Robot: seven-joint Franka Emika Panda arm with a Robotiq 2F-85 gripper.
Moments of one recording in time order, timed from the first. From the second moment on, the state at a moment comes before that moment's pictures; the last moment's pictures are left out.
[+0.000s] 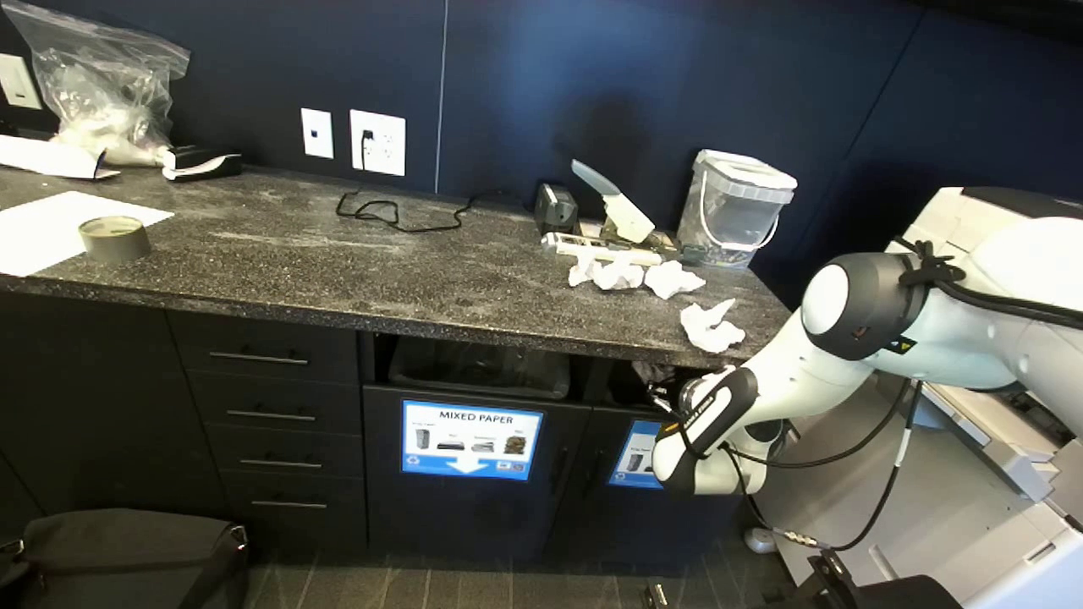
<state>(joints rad) -0.32 1.48 0.02 -1.52 -0.27 3.96 0.21</state>
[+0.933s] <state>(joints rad) -0.26 1.38 -0.05 -1.65 -0.18 3.96 0.10</state>
